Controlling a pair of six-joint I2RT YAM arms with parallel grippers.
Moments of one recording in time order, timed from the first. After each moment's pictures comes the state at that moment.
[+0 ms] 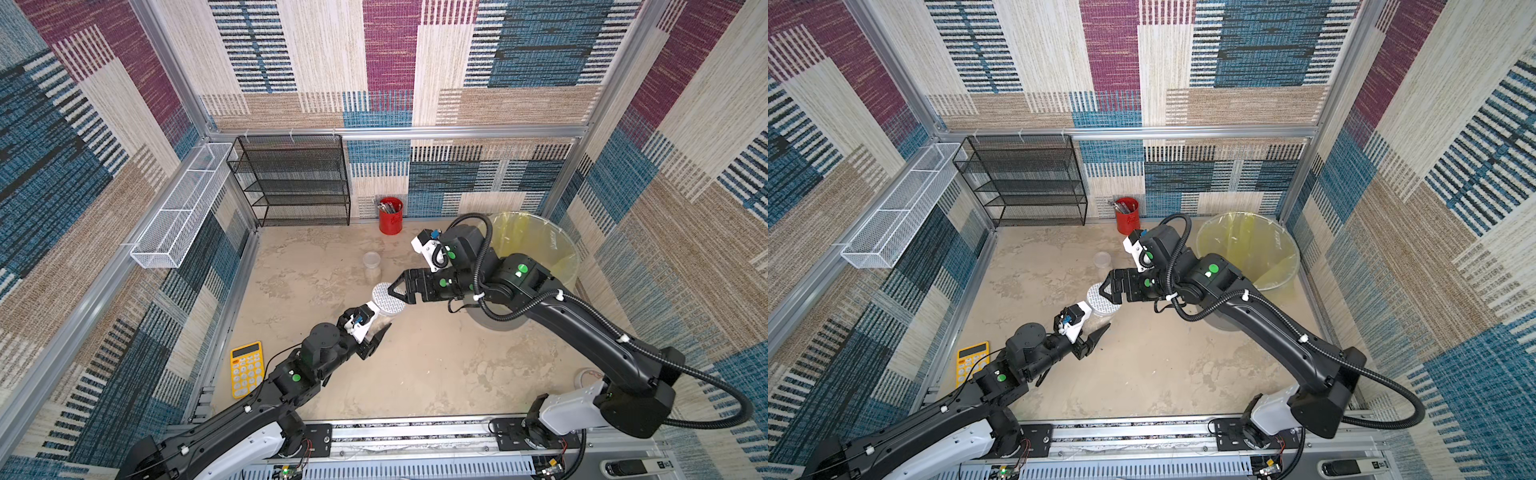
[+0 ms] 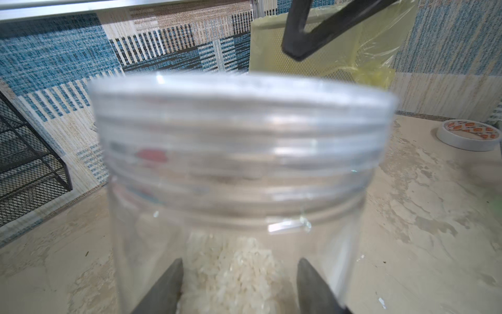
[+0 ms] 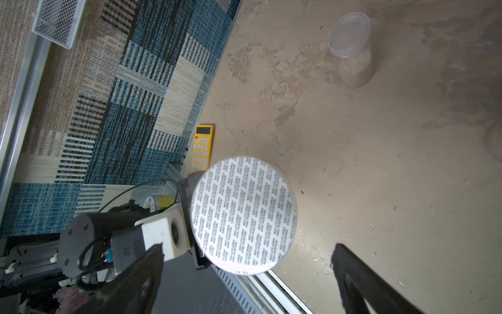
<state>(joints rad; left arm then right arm) -0.79 0.78 0.39 0.19 -0.06 0.19 0.81 1.46 1.63 -0.90 -0.30 0.66</state>
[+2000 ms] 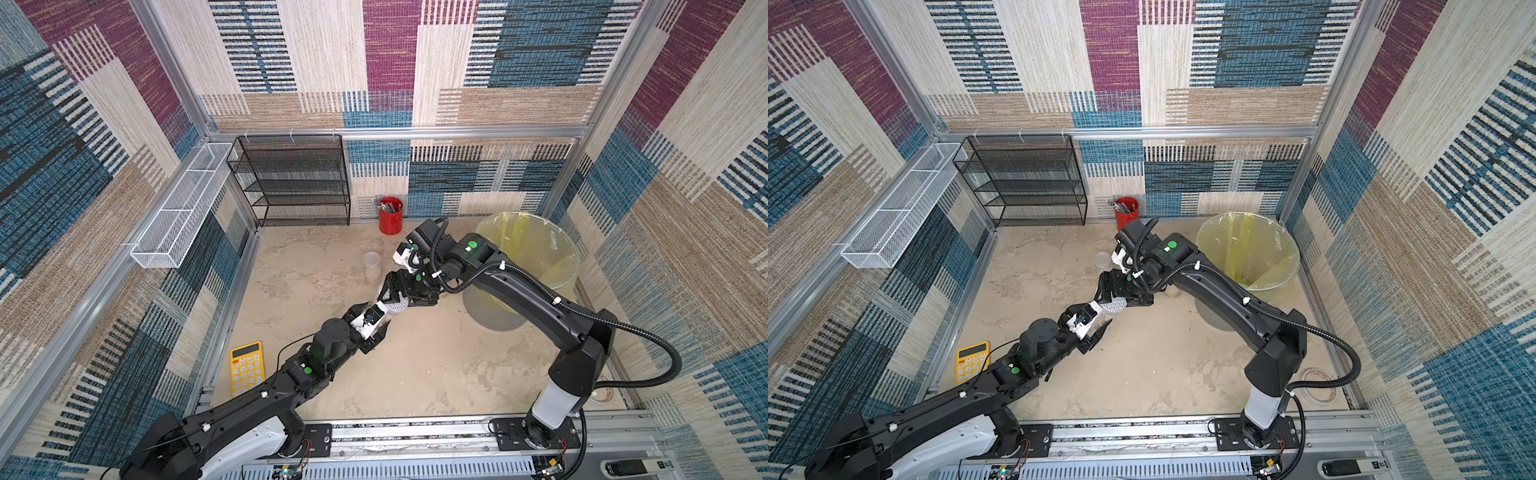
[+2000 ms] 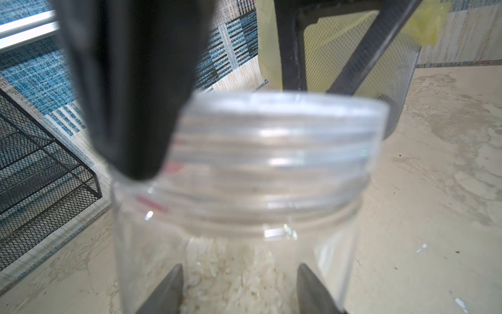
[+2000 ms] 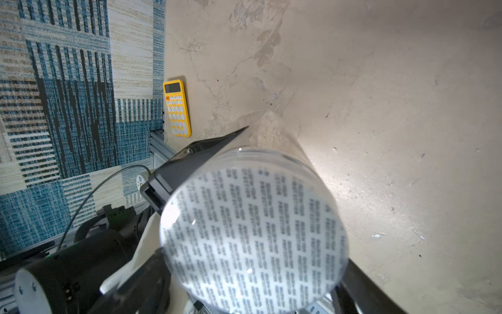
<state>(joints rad) -0.79 0.91 0.39 0.26 -0.12 0.31 0.79 1.72 1.81 -1.14 -0.43 0.62</state>
